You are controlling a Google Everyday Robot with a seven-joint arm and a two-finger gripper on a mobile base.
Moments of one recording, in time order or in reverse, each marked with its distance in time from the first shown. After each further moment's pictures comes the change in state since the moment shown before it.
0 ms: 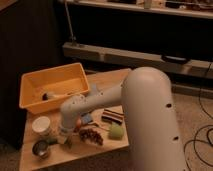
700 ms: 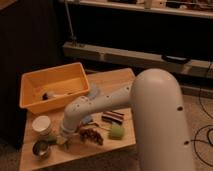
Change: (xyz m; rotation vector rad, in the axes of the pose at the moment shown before) arm -0.001 0.003 -0.023 0.042 -0.112 -0.008
